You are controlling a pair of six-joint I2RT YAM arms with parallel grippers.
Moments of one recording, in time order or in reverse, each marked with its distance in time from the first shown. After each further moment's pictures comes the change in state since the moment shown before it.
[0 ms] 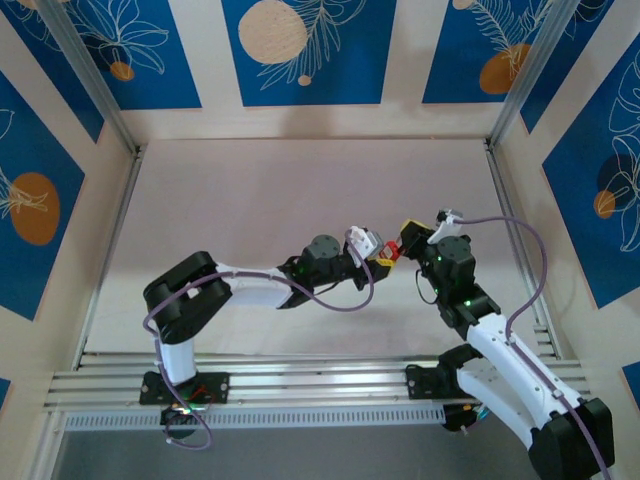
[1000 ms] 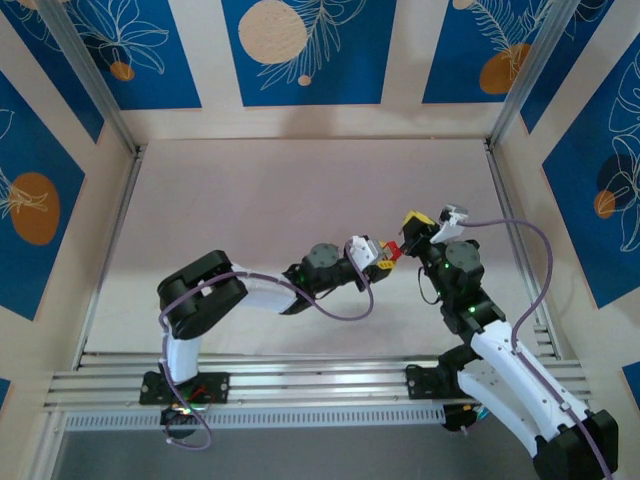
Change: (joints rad) left arm -0.013 0.080 -0.033 0.190 -0.082 0.151; right arm 0.057 -0.079 -0.008 0.084 0.031 -0.119
